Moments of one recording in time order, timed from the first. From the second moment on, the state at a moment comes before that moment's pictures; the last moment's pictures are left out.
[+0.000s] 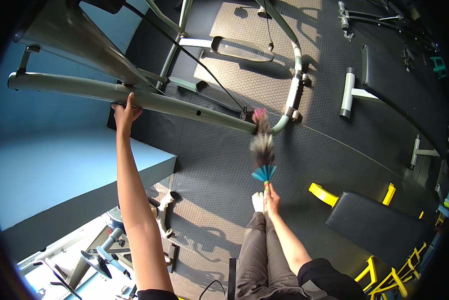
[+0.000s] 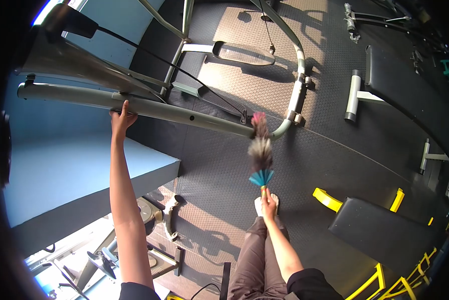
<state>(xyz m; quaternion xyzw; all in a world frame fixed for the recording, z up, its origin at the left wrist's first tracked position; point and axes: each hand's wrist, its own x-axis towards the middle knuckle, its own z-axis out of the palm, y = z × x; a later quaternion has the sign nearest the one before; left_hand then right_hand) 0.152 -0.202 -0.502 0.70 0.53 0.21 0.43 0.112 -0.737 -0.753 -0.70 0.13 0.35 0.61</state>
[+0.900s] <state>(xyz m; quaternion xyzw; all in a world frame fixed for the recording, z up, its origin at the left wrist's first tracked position) 0.152 -0.206 -0.494 0.70 0.55 0.24 0.39 0.244 -0.754 -0.624 -0.82 0.03 0.49 0.29</state>
